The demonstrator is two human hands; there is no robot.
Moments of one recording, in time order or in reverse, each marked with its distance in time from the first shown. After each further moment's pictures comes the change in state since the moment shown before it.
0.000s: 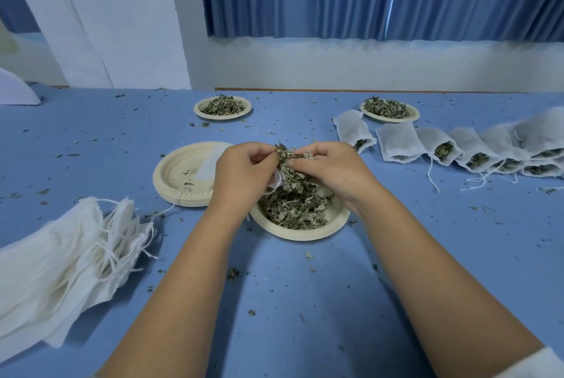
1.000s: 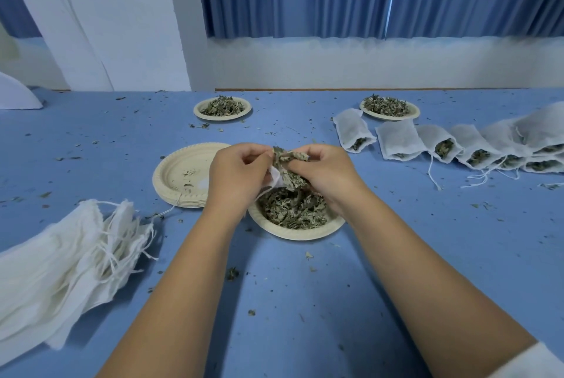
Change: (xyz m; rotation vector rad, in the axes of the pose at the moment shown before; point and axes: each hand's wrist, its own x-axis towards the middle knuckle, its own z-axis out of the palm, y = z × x) left_hand 0.003 -0.007 0.001 -0.078 0.046 -0.053; right_hand 0.002 0.005 0.017 0.072 0.100 0.041
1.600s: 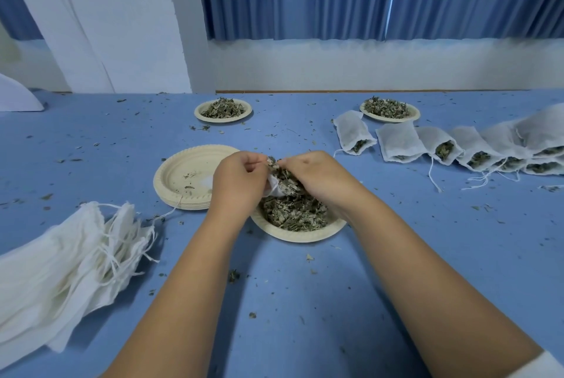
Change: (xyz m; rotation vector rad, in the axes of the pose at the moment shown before) left_hand 0.000 -0.005 0.002 0.040 -0.013 -0.108; right_hand 0.000 -0.004 0.002 -0.307 -0.175 -0.008
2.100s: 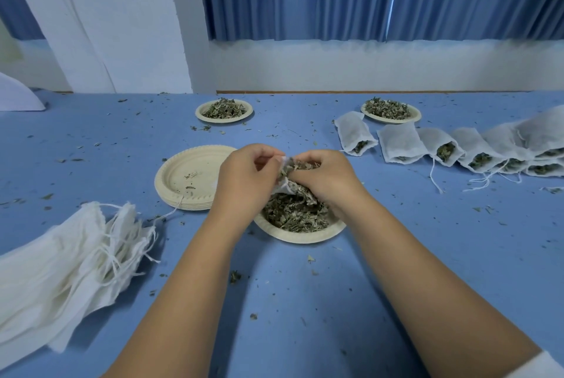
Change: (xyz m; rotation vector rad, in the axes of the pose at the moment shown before) left_hand -0.012 0.013 -0.001 0.070 -0.053 0.216; right_hand 0.004 0.009 -0.001 0.086 0.230 0.043
